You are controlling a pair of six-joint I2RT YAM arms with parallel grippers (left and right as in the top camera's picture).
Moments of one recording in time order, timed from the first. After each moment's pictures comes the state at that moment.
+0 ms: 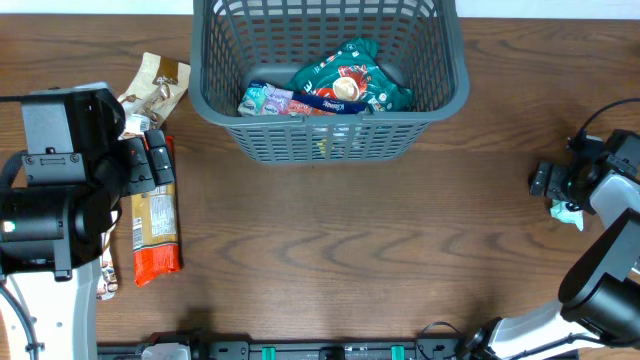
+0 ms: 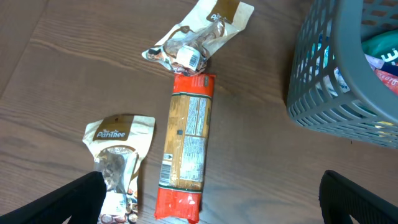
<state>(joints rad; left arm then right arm) 0.02 1.18 1.58 -1.32 -0.17 -0.15 -0.60 1.81 1.02 -0.36 -0.05 -0.32</state>
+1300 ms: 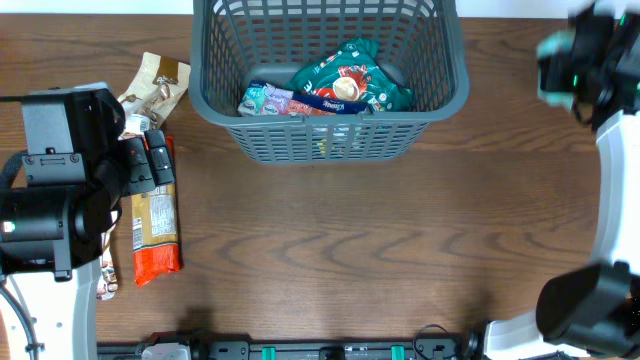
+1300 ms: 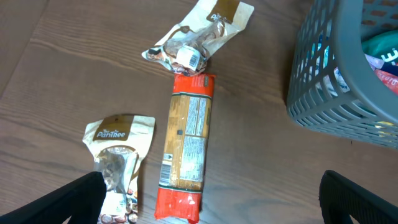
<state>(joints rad) 0.02 1.18 1.58 -1.32 -0.17 -0.15 -0.28 1.68 1.68 -0.71 -0.18 -0.19</state>
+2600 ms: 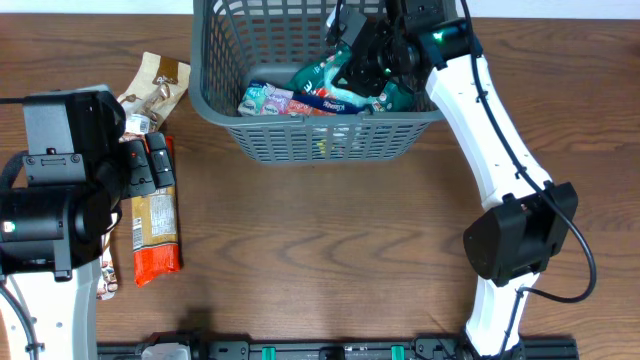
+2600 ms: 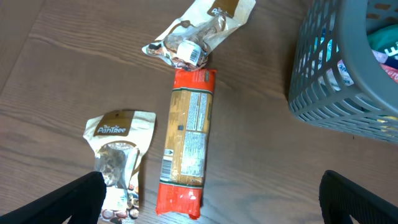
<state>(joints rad) 0.02 1.18 1.58 -1.33 -0.17 -0.15 0.34 2.06 2.06 -0.93 -0.36 -0.63</state>
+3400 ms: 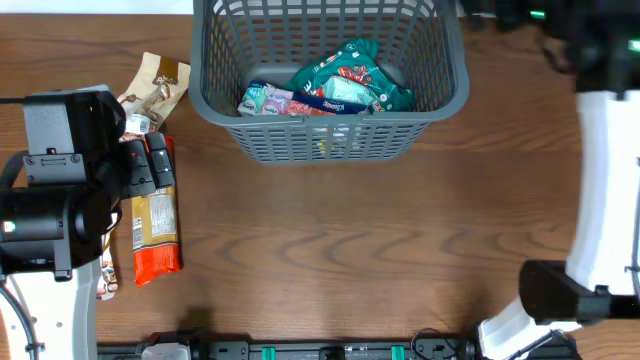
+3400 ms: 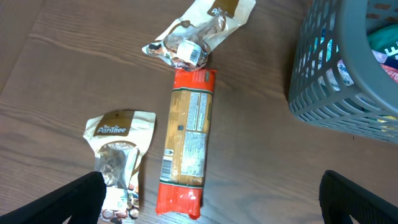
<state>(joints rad) 0.02 1.18 1.58 -1.33 -0.17 -0.15 -0.03 1.79 2.32 -1.09 -0.20 -0.14</state>
